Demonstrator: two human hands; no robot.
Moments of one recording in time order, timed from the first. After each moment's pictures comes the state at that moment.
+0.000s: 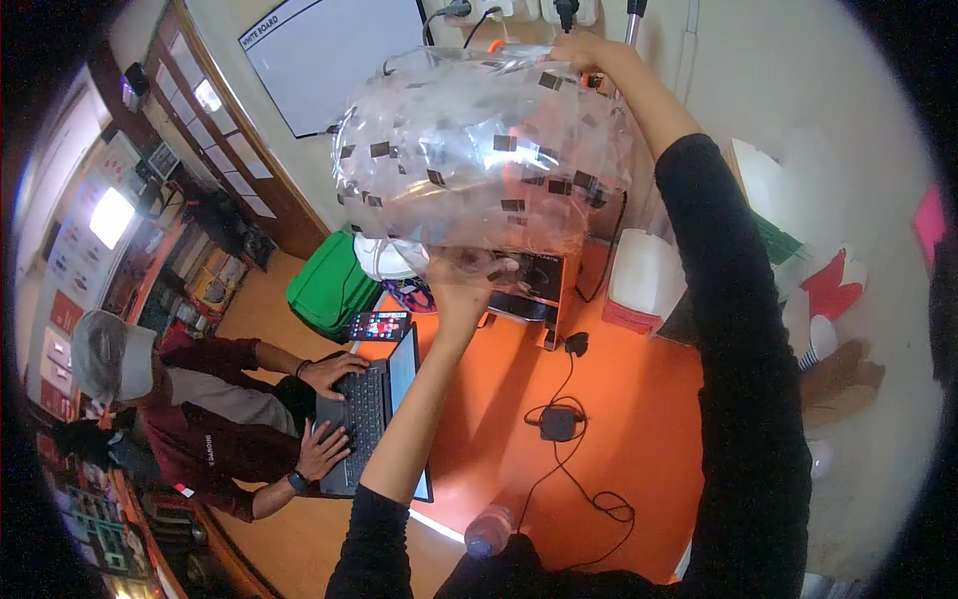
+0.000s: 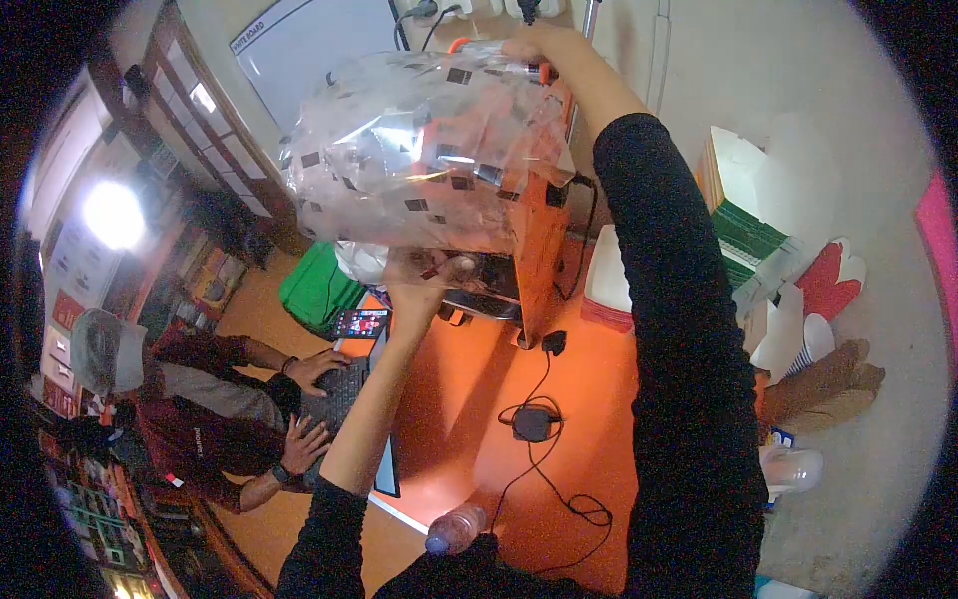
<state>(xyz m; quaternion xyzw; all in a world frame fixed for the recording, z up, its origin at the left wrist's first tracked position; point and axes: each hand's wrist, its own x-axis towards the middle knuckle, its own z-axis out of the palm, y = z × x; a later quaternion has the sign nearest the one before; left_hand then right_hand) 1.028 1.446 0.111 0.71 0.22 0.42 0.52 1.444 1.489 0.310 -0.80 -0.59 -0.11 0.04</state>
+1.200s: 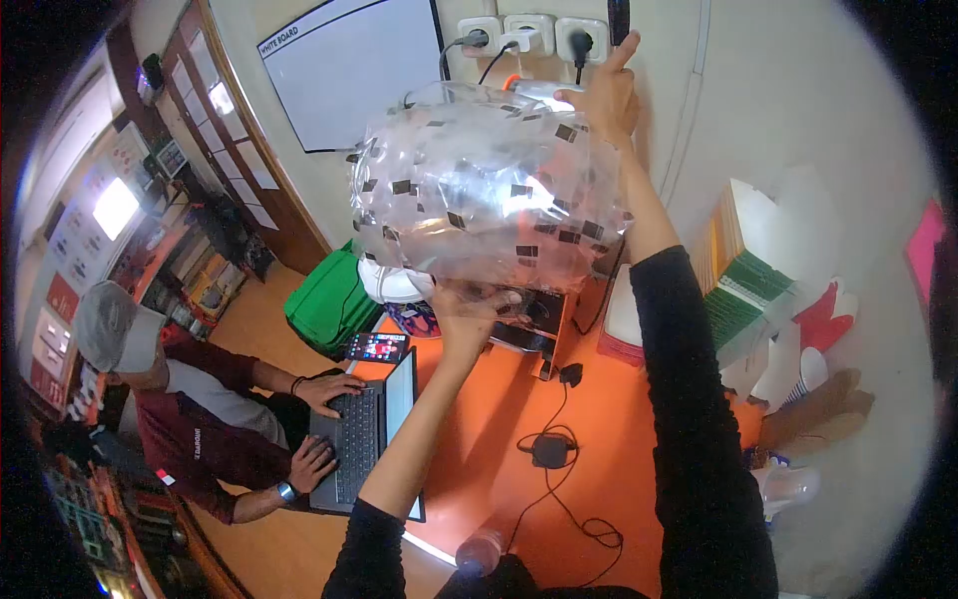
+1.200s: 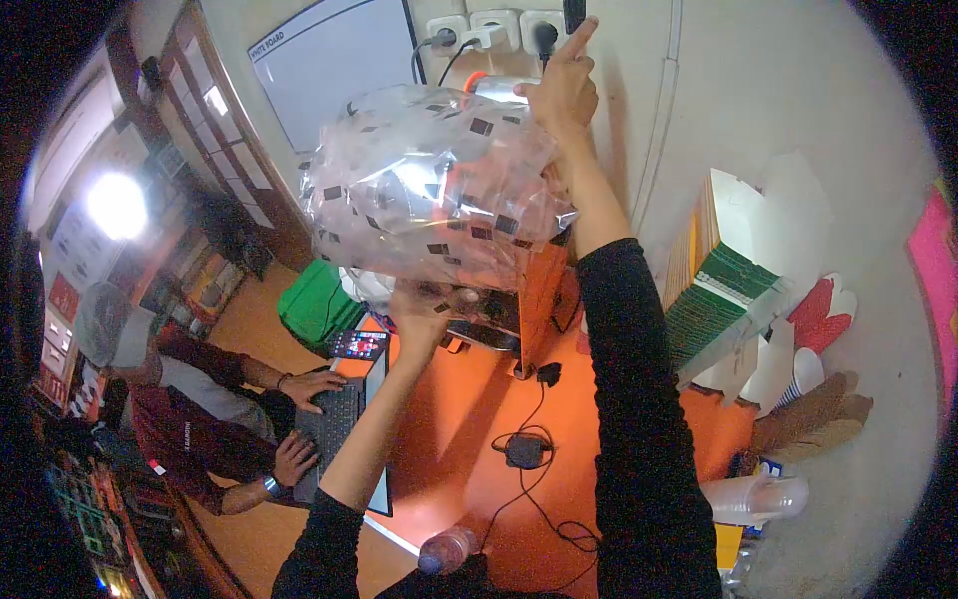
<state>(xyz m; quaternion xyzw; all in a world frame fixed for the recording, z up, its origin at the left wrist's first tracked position) 1.035 1.446 0.109 0.67 0.12 0.53 0.51 1.269 1.401 0.319 -0.80 -0.29 -0.28 0.44</state>
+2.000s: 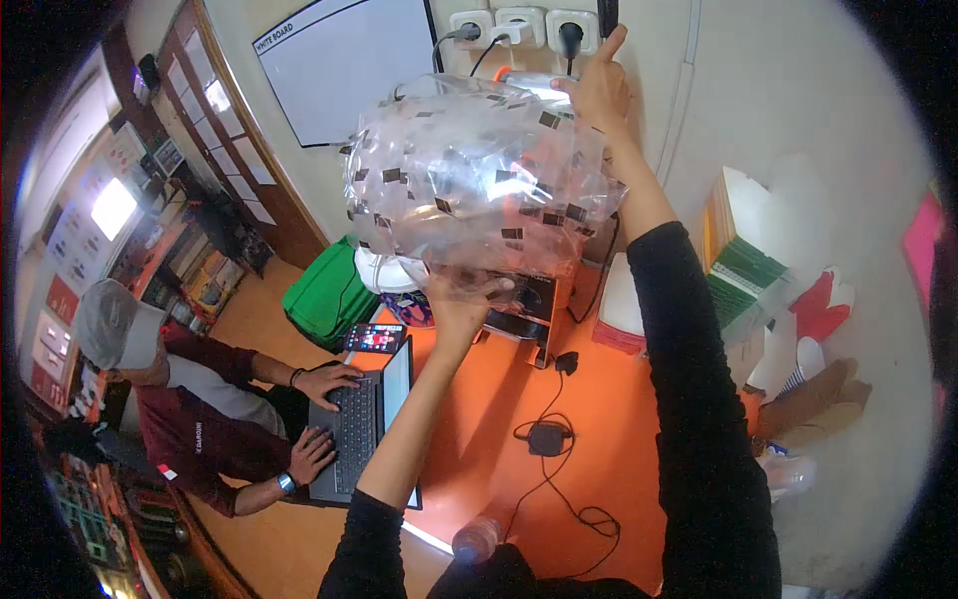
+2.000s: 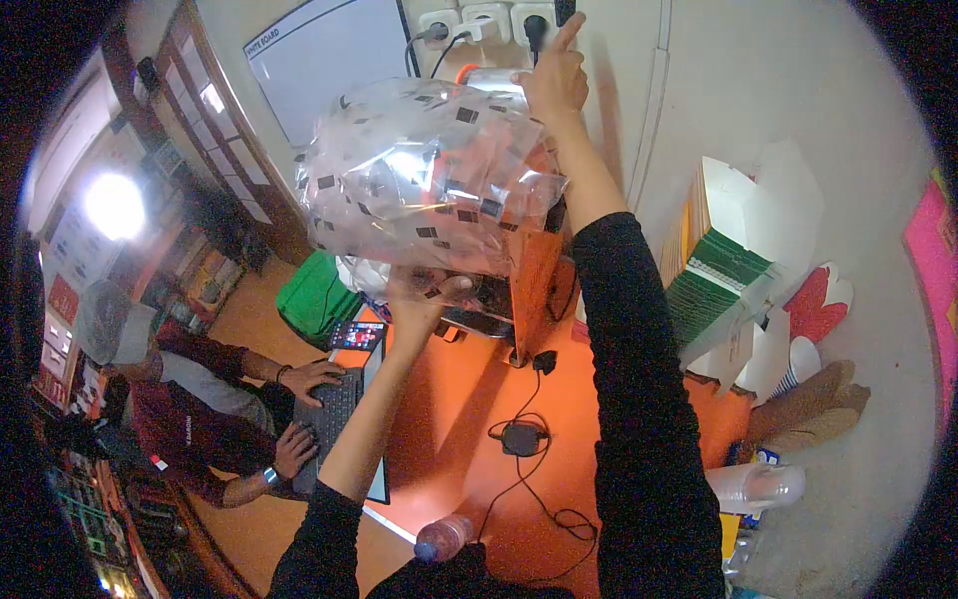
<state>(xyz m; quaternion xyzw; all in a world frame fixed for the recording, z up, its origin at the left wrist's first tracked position) 1.027 1.444 0.114 0.72 0.12 0.47 0.49 1.279 1.401 0.316 -0.82 -0.29 -0.28 0.42</state>
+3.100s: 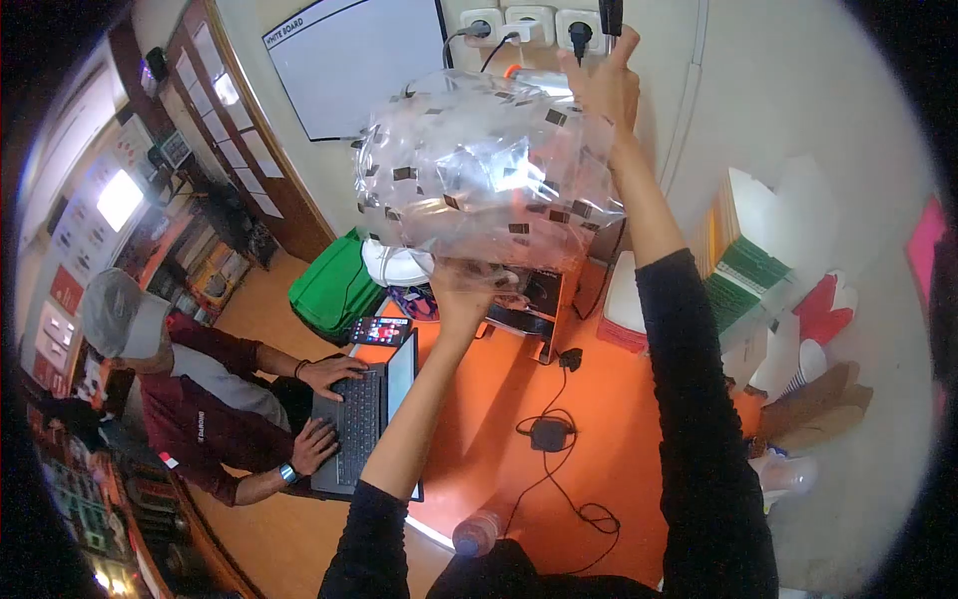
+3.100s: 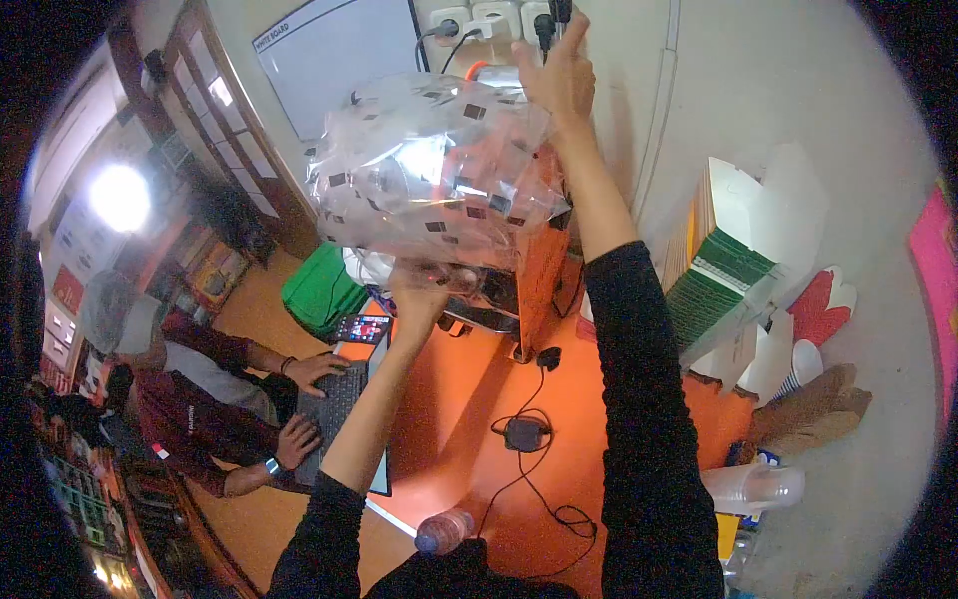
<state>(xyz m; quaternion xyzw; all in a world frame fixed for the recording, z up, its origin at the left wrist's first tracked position) 1.032 1.450 0.111 0.68 0.12 0.50 0.51 1.252 1.390 0.318 -0.73 -0.32 -0.30 0.53</state>
